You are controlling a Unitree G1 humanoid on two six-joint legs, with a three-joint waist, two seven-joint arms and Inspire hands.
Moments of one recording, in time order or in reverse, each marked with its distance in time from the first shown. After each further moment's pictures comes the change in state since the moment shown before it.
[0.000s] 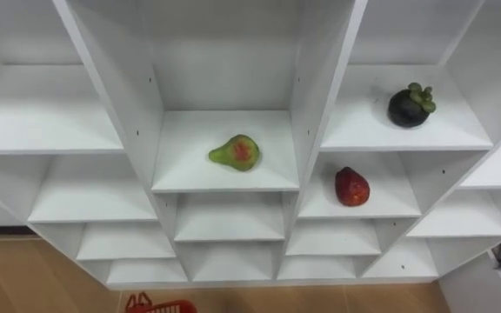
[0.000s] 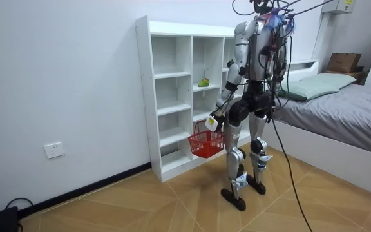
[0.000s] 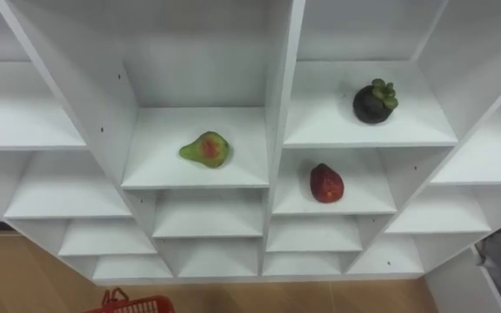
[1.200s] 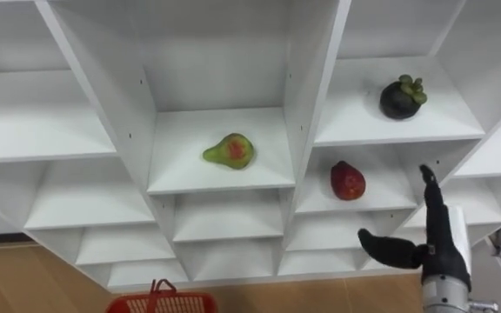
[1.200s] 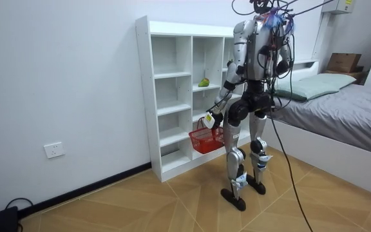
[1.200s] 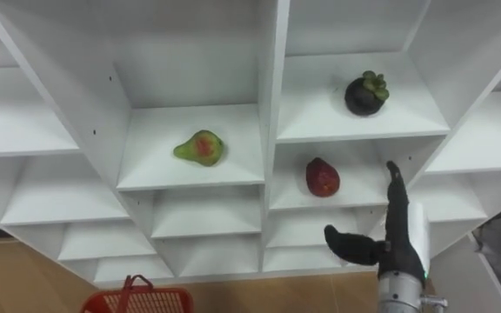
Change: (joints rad) left arm 0.005 0.015 -0.117 -0.054 -0.010 -0.031 0.039; right arm 0.160 -0.031 0.067 -1.080 -0.319 -0.157 -0.377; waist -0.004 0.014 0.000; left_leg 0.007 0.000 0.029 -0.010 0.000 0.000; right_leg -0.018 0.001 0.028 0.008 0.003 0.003
